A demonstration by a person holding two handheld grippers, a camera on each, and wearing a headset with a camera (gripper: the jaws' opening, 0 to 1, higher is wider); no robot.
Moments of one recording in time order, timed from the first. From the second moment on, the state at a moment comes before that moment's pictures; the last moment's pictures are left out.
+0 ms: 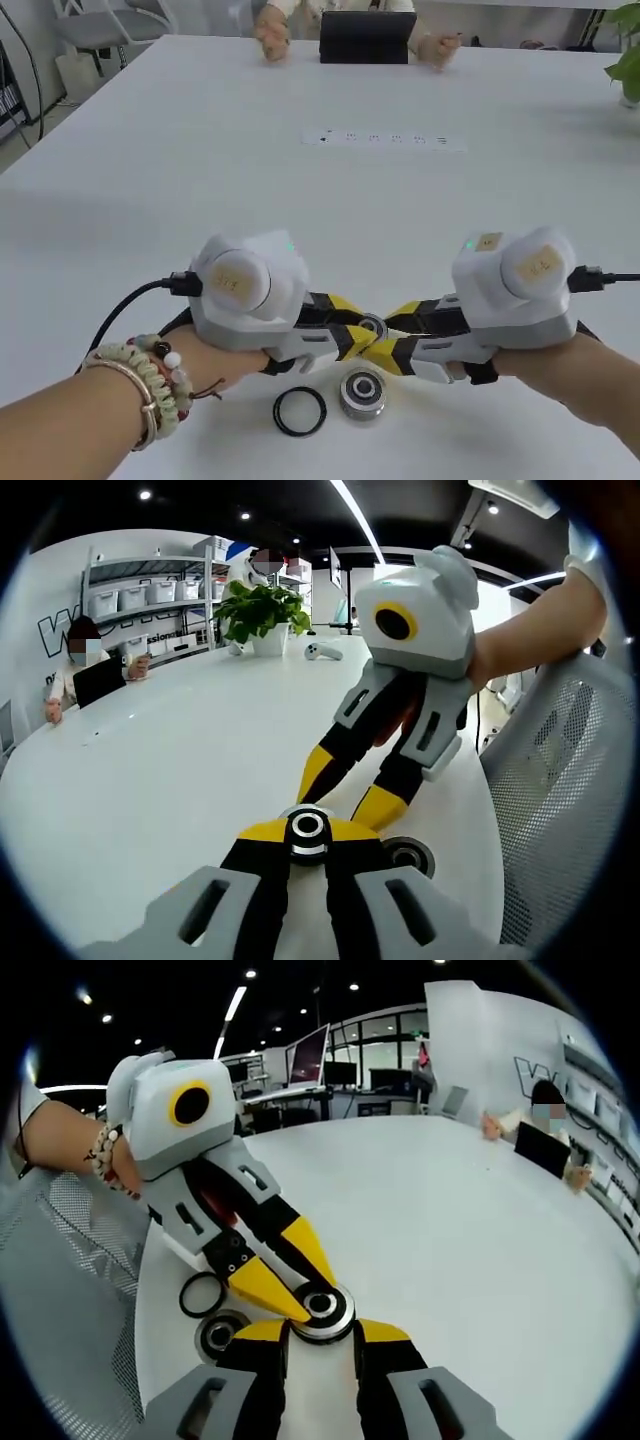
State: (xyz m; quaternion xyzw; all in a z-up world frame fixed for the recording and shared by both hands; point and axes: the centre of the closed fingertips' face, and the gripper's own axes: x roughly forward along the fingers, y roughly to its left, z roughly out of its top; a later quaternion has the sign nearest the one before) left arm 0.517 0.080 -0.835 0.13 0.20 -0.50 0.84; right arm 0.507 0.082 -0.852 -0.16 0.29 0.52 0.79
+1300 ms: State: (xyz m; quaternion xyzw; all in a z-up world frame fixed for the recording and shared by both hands) left arm 0.516 0.081 -0.835 0.13 0.20 -0.49 0.84; right arm 0.511 0.065 -0.856 -0.03 0.38 0.46 0.80
